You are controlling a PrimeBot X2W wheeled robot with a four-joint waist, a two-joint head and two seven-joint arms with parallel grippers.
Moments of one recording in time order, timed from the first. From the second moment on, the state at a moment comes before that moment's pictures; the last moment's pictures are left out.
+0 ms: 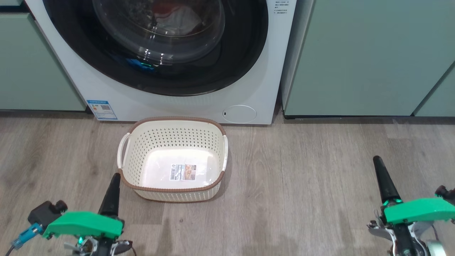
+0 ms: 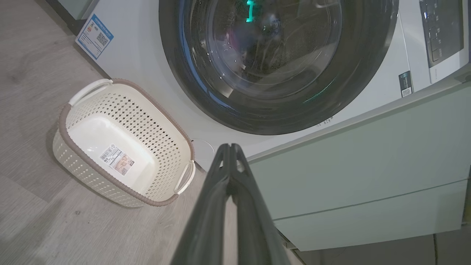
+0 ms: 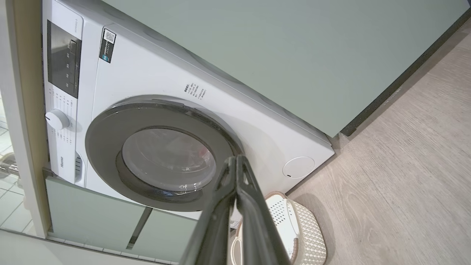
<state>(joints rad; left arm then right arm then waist) 0.00 0.06 0.01 0.23 -1.07 -0.09 -0.01 0.01 -0.04 -0.13 0.20 1.11 0.13 0.04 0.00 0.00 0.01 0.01</state>
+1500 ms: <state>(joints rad) -0.05 0.04 0.08 0.27 -1.59 -0.12 0.11 -0.06 -0.04 -0.13 0.27 1.59 0.13 0.11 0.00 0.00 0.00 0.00</state>
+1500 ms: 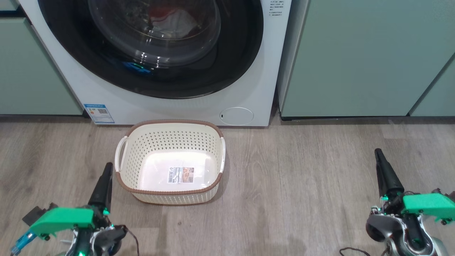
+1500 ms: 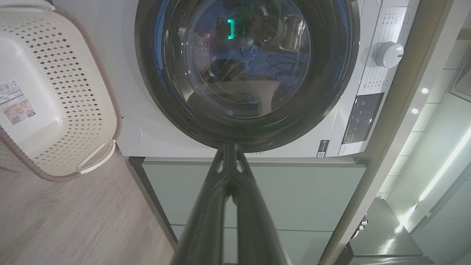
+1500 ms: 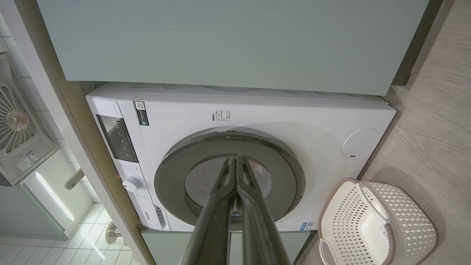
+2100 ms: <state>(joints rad) -0.06 0.04 0.08 0.28 -1.60 -0.12 0.11 -0.06 -0.04 -0.13 0.28 1.60 0.13 0.11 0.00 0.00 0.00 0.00</state>
